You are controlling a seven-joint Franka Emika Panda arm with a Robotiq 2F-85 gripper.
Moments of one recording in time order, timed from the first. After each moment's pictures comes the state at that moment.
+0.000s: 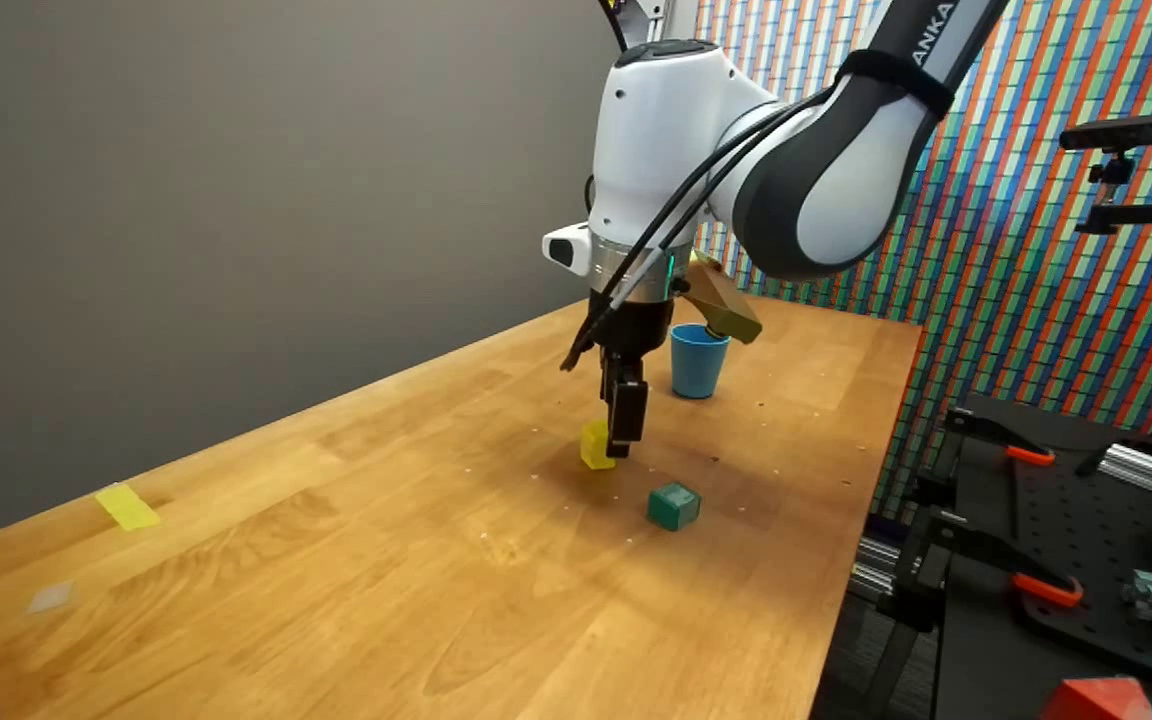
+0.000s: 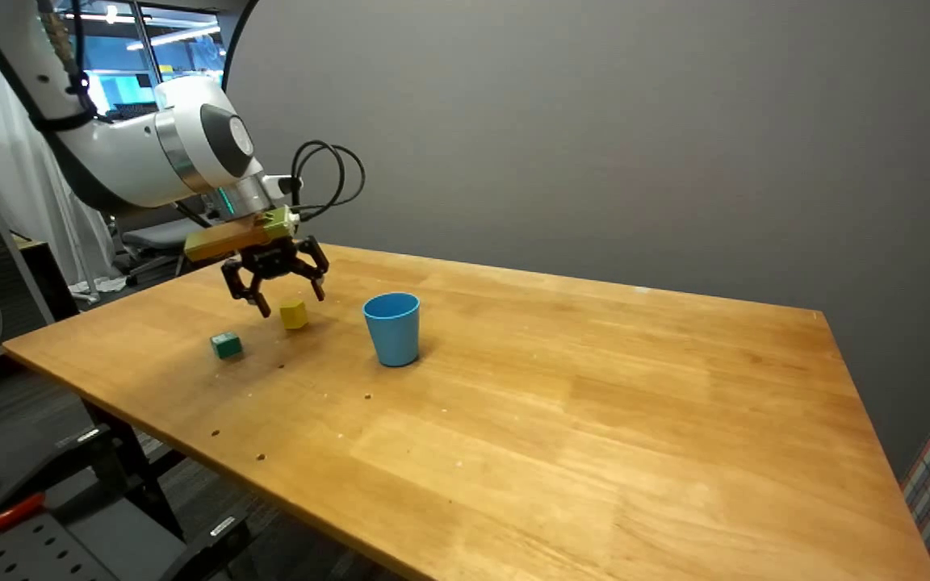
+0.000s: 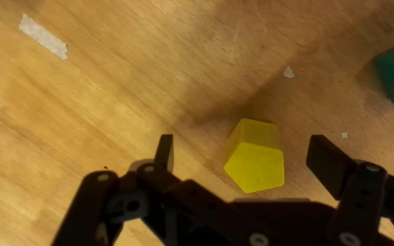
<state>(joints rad) 0.38 0.44 -0.02 -2.29 -0.51 2.80 0.11</state>
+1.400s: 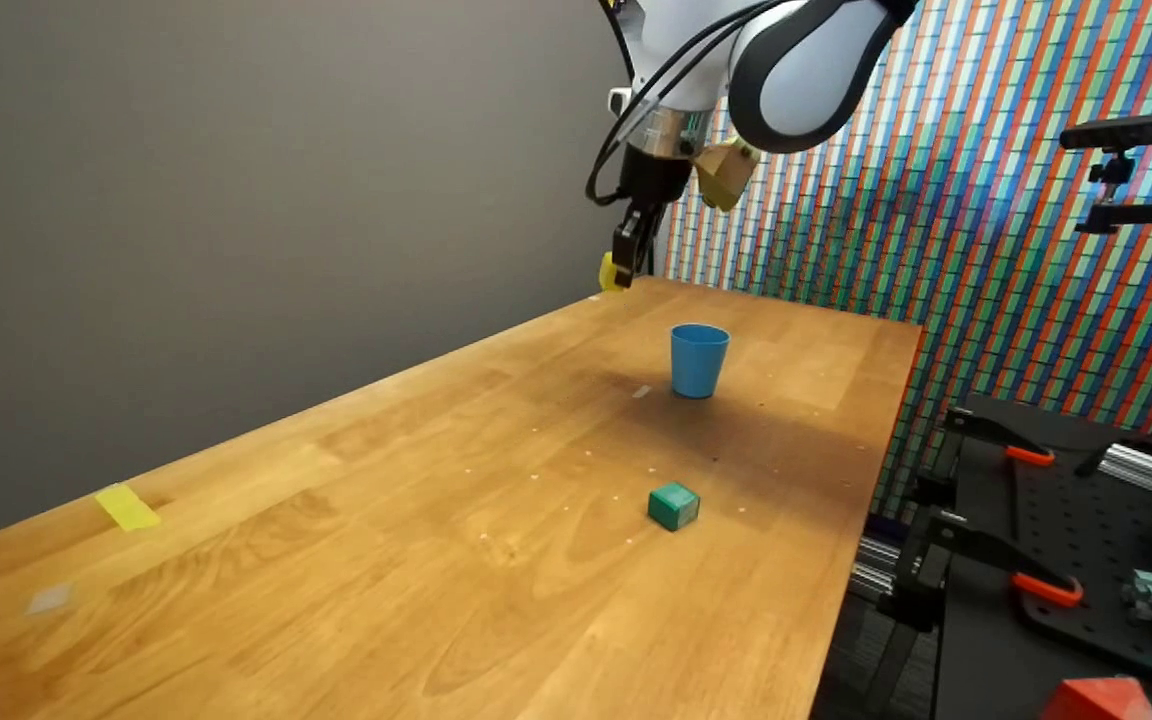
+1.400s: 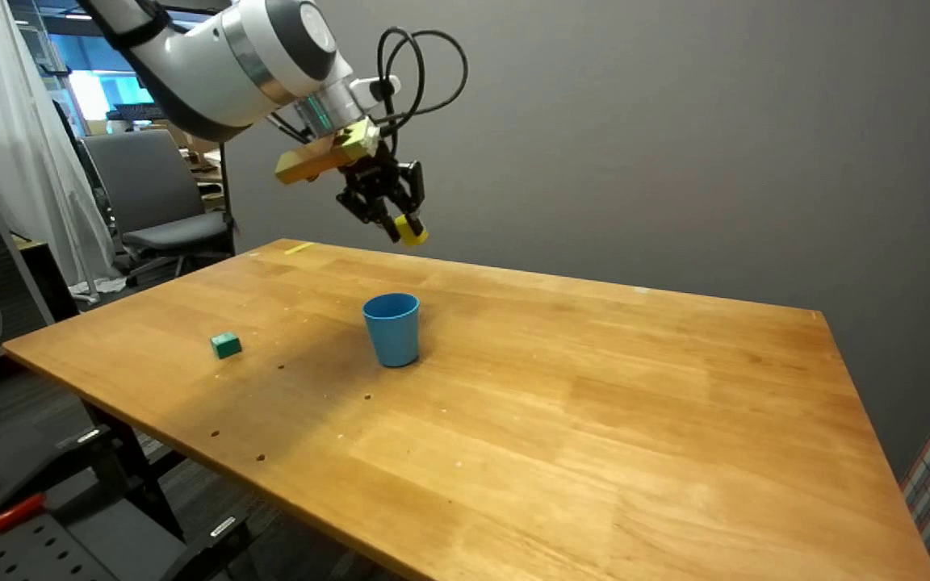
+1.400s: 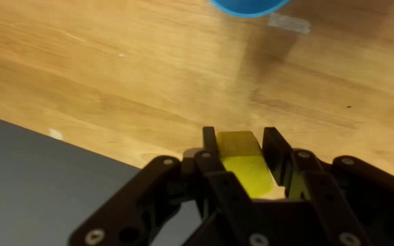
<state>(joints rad) 0.32 0.25 -0.27 -2.26 -0.54 2.79 0.27</state>
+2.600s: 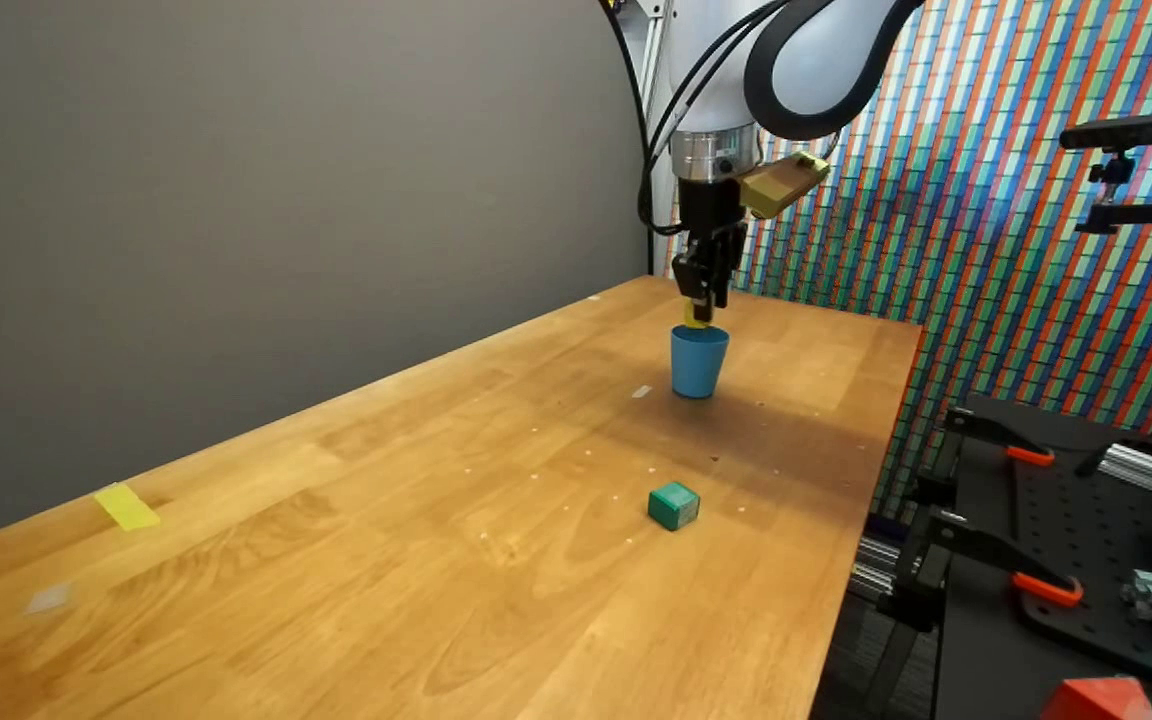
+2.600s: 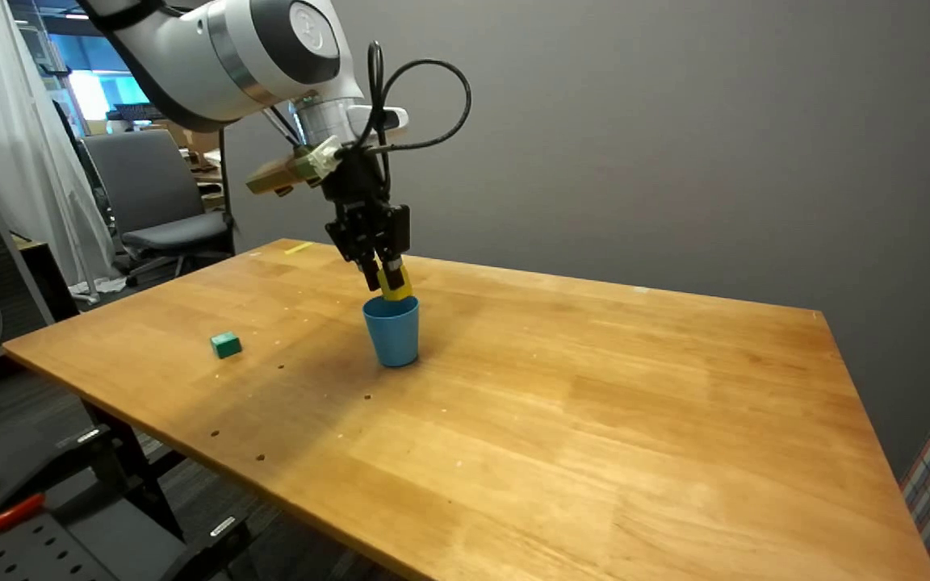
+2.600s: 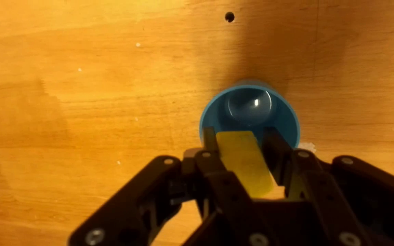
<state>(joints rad) 0.13 0.20 -0.10 -2.34 -0.38 2.50 0.38</state>
